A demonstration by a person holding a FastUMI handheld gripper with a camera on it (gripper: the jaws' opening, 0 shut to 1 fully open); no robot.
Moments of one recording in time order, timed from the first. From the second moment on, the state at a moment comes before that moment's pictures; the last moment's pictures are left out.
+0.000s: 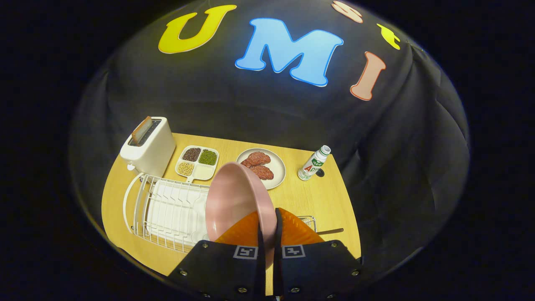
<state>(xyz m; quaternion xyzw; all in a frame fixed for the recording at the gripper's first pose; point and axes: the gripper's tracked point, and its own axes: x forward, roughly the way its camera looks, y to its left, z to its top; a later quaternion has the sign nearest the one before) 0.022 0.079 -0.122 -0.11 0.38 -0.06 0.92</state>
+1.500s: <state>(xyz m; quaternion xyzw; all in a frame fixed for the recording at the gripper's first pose) -0.139 0.028 -0.336 0.08 0.48 0.10 0.87</state>
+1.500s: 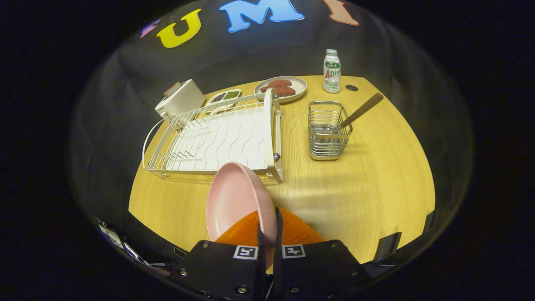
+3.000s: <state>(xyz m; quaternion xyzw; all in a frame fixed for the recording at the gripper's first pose) -0.063 -0.098 -0.276 0.06 0.19 0.05 0.98</state>
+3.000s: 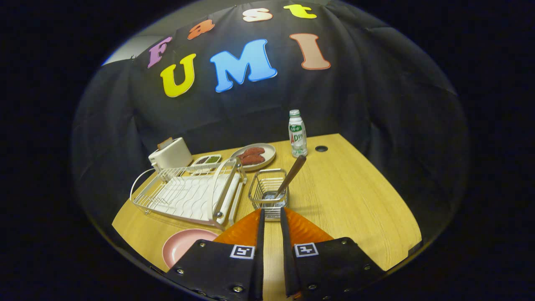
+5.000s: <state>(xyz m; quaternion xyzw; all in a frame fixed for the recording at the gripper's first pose) 0.041 -0.091 -0.209 0.07 0.14 0.03 0.99</state>
